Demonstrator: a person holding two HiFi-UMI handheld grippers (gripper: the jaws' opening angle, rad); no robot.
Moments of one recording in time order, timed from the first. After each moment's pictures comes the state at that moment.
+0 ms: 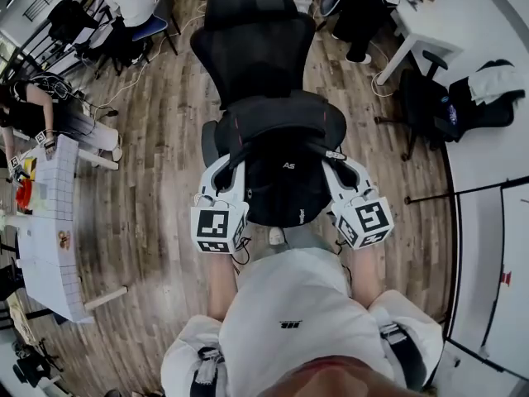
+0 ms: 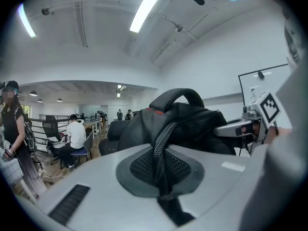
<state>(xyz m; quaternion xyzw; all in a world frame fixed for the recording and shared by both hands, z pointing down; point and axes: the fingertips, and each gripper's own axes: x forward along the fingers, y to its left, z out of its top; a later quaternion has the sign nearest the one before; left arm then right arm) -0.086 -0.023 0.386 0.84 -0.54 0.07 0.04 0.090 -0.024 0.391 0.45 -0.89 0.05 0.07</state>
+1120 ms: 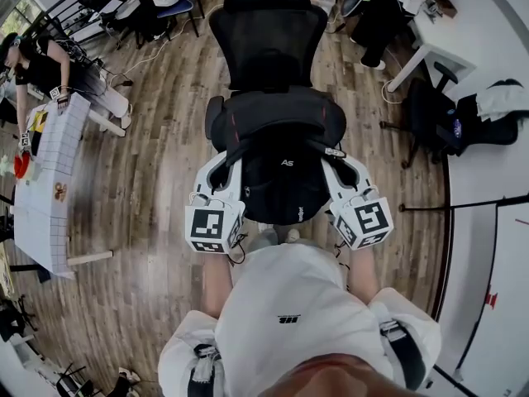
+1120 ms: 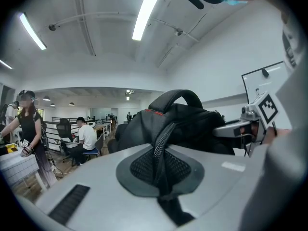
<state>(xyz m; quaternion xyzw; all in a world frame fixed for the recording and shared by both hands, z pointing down) -0.044 0.087 0.361 0.80 -0.59 0.06 0.03 0.129 0.060 0.366 0.39 -0.92 0.03 0.06</state>
